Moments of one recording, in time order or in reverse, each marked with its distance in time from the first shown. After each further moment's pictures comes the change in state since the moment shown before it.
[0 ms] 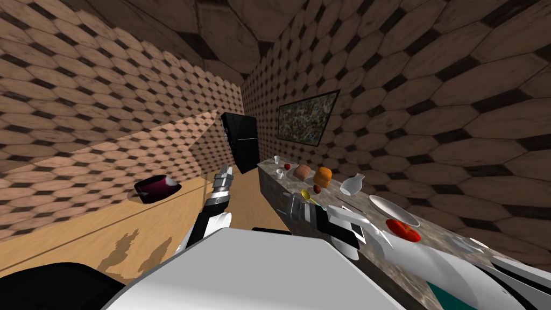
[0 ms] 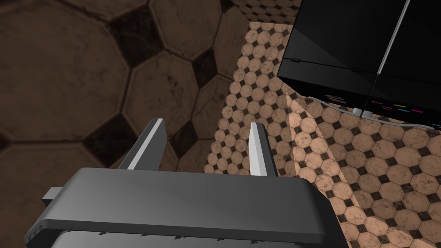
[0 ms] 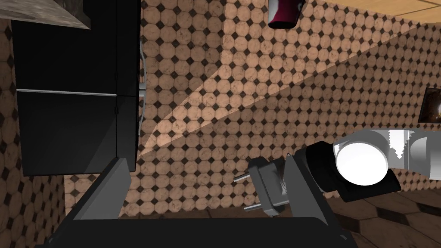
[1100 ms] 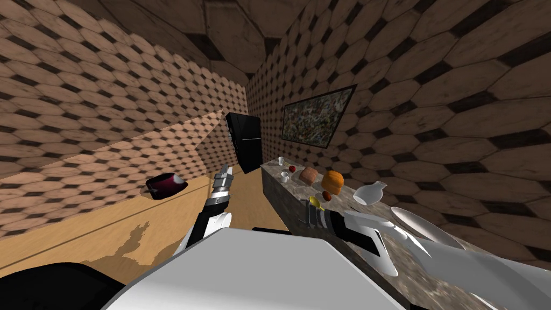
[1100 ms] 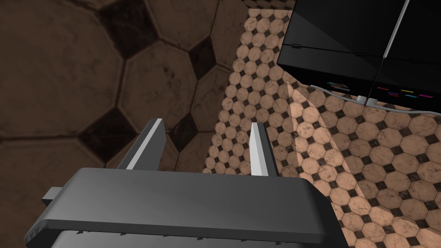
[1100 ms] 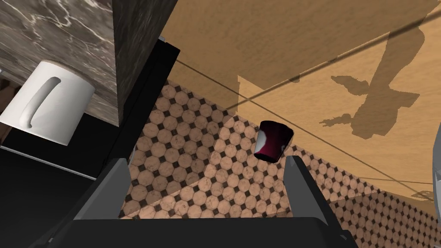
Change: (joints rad) left arm 0.000 0.000 0.000 0.000 0.000 0.000 0.000; right arm -0.081 -0.282 0.197 0.050 -0.023 0.136 0.255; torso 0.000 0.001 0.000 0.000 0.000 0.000
